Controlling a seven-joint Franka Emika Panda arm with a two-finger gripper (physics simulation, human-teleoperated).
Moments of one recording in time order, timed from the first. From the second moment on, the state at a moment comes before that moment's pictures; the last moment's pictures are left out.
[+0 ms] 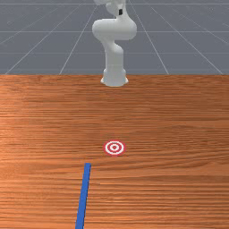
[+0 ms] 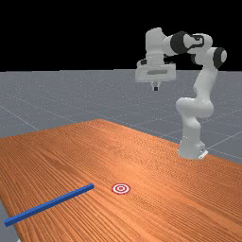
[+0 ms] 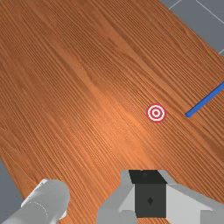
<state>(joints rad) -0.10 -0.54 0.05 -2.23 0.19 1.74 -0.20</state>
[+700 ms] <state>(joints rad) -0.12 -0.37 0.06 -2.40 0.15 1.94 -0.22</state>
